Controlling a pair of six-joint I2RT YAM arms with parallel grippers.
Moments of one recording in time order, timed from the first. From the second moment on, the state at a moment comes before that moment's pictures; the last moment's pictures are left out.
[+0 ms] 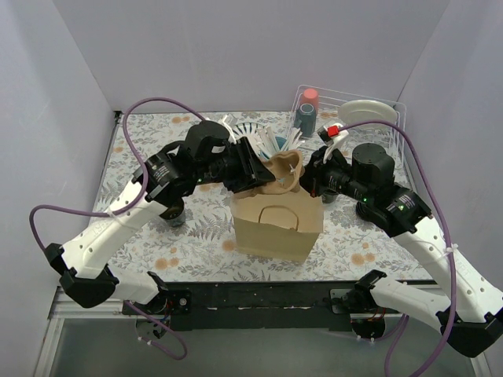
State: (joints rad) left arm -0.87 1.34 1.66 -0.88 0.08 -1.06; right arm 0.67 0.95 1.16 -0.48 -0.24 0.23
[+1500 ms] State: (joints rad) left arm -0.99 1.37 1.63 -0.93 0.02 -0.99; right arm 0.67 0.89 1.16 -0.51 -0.22 0.26
